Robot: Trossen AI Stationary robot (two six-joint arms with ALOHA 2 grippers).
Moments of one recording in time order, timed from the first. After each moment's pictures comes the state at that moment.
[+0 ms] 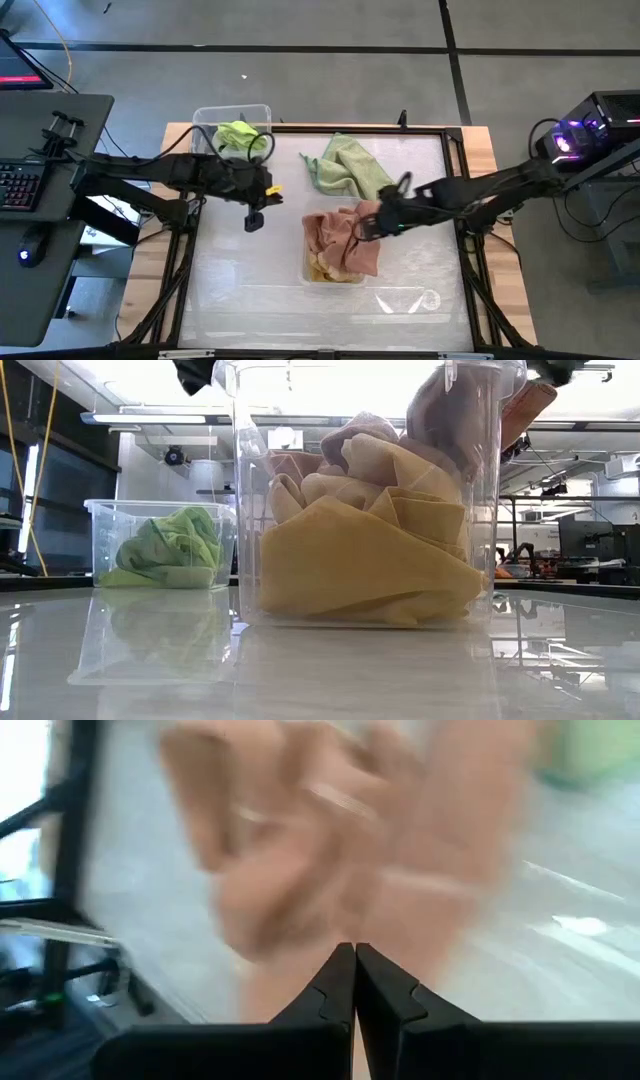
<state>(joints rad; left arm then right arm) -0.06 1.16 1.17 -0.75 -0.13 -0.12 0.28 1.39 1.33 -0.96 0.14 1.43</state>
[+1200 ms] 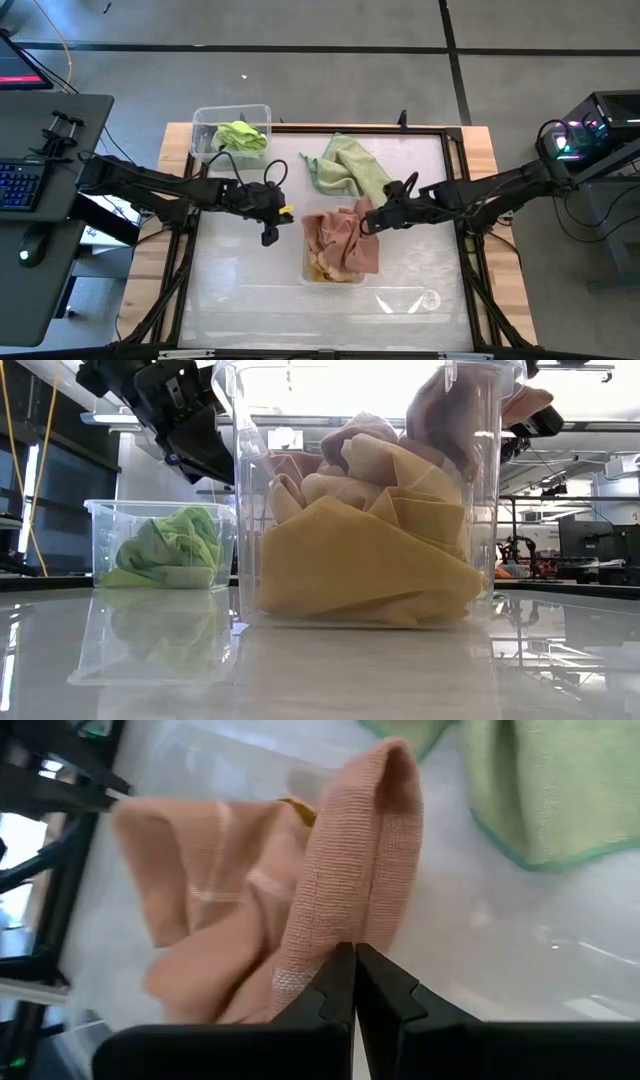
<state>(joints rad) -0.06 1.24 0.73 -0.21 -0.05 -0.26 0.23 1.29 1.08 -0.76 0.28 1.37</state>
